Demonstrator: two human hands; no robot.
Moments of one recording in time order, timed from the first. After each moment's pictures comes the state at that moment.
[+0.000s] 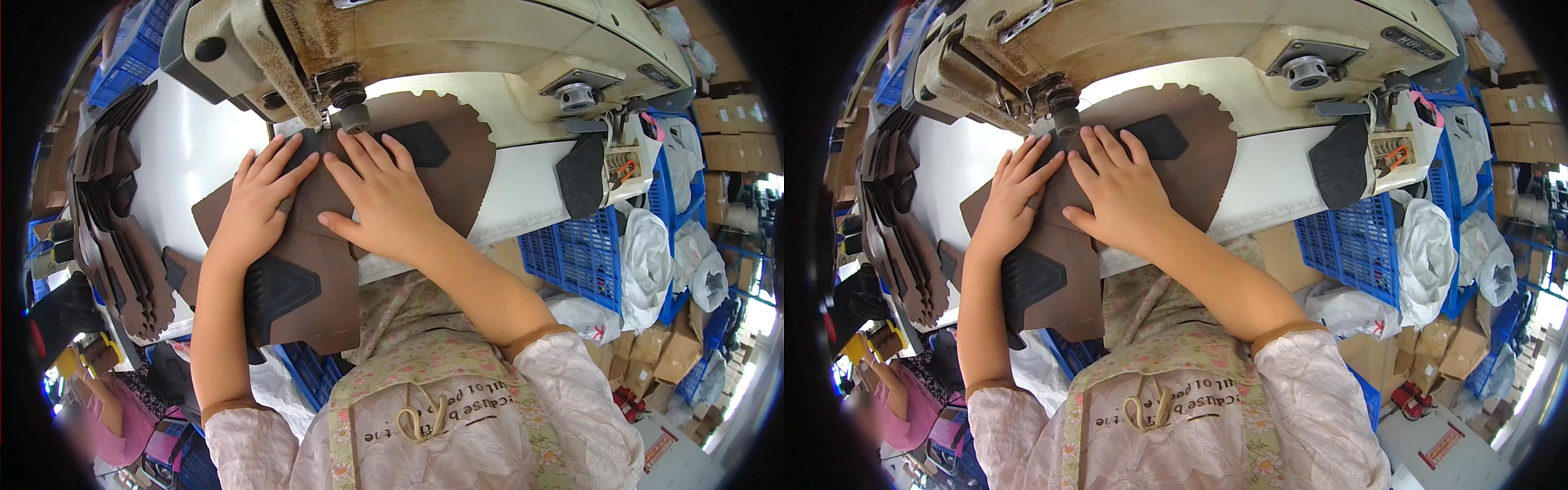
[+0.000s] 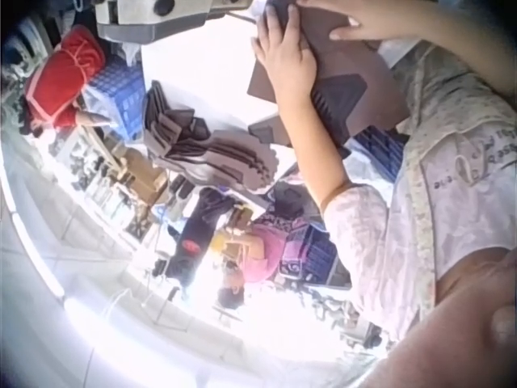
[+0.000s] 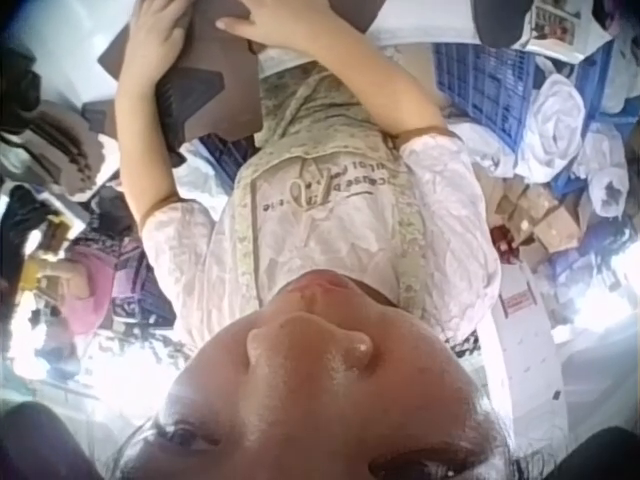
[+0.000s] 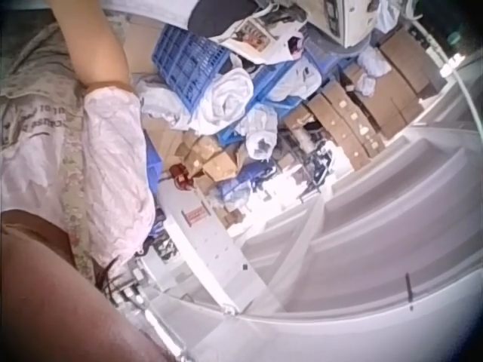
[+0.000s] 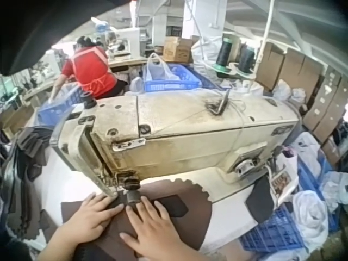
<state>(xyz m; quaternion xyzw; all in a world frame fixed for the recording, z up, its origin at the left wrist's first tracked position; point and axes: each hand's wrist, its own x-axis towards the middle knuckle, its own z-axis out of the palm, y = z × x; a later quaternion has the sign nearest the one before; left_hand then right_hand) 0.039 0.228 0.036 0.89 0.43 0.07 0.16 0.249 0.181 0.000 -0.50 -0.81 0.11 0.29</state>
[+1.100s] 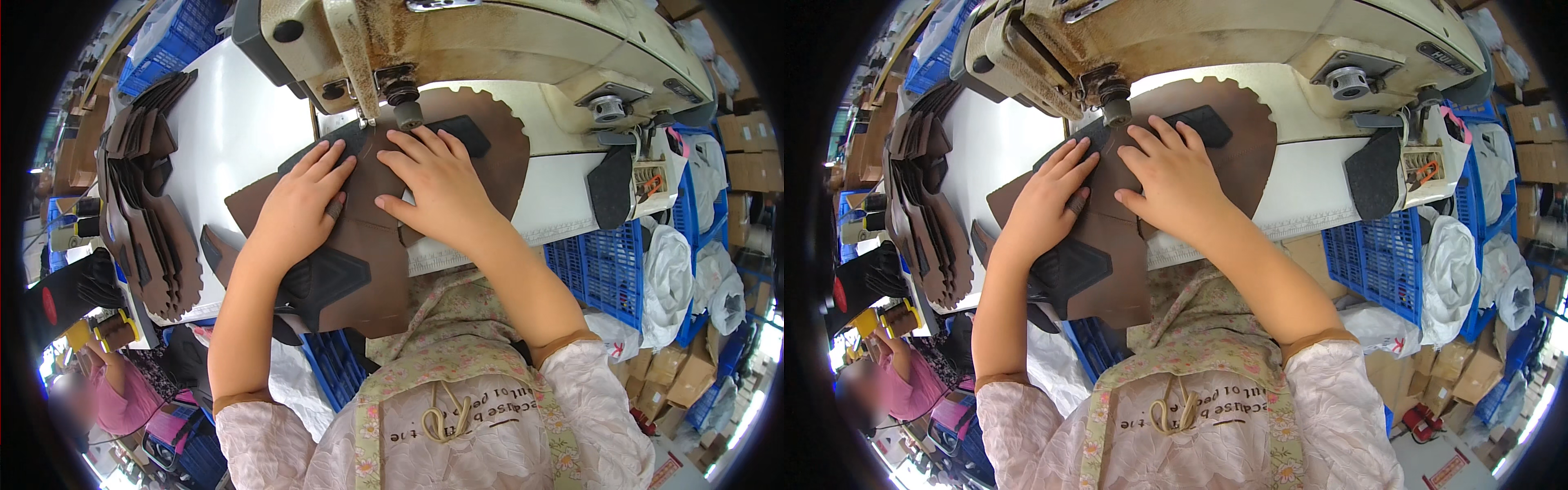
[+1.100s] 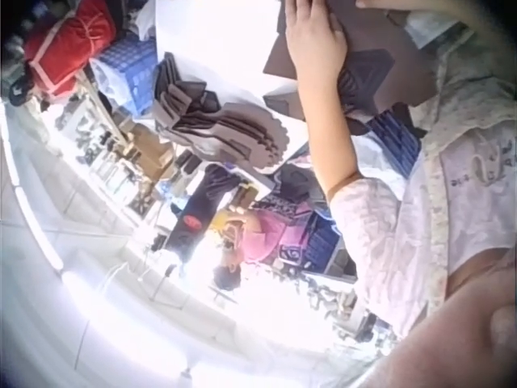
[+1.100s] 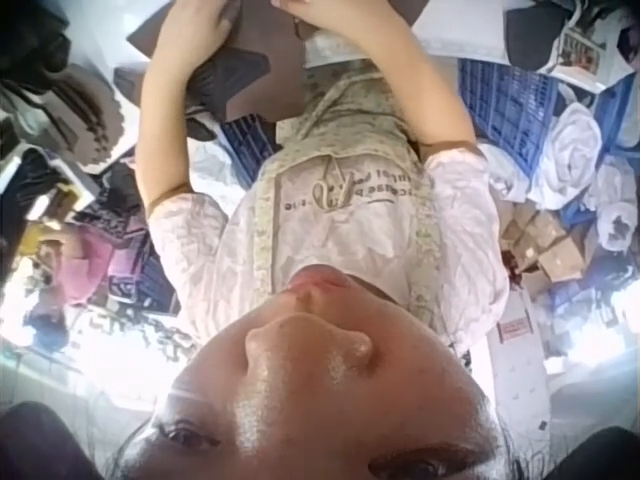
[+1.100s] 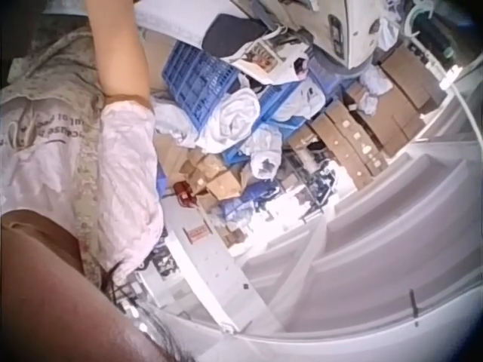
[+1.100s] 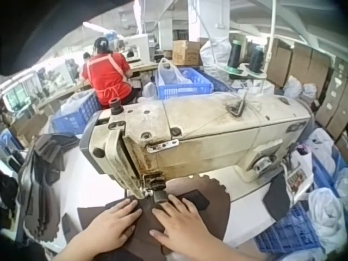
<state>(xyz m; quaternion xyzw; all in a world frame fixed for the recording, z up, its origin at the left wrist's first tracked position) 0.042 0.215 0.049 0.89 0.42 0.07 0.14 0.263 0.187 0.014 -0.51 -0.81 0.10 0.26</state>
